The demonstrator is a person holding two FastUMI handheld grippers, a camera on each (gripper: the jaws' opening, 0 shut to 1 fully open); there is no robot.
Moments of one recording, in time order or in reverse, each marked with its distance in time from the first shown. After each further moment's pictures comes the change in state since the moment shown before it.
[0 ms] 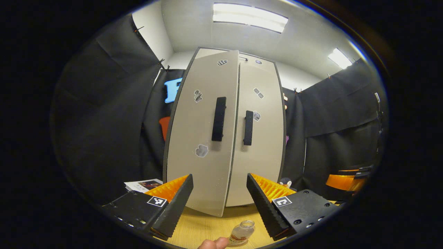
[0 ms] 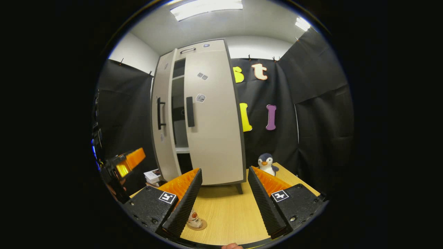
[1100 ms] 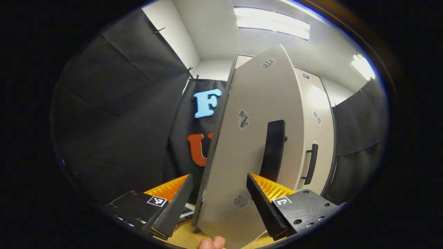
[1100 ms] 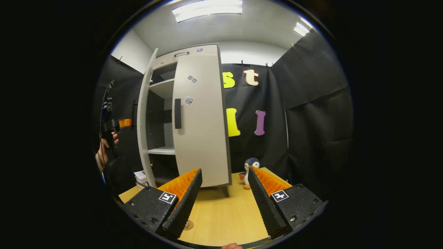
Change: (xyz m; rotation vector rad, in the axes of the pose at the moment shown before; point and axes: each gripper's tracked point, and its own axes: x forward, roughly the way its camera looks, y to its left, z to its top) left arm 0.101 0.123 0.106 -0.010 -0.135 0.199; right arm -0.018 -0.058 0.010 -0.020 -0.070 -0.145
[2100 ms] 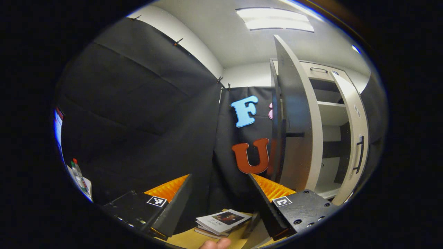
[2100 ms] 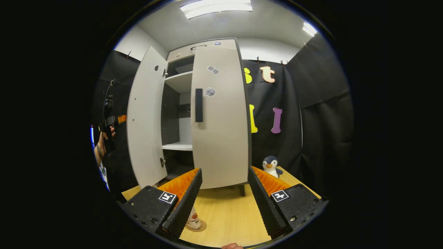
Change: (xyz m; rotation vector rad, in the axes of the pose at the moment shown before) left arm -0.028 0.153 0.025 0.112 -0.018 0.309; right arm 0.016 0.060 -0.017 -0.029 0.027 0.141
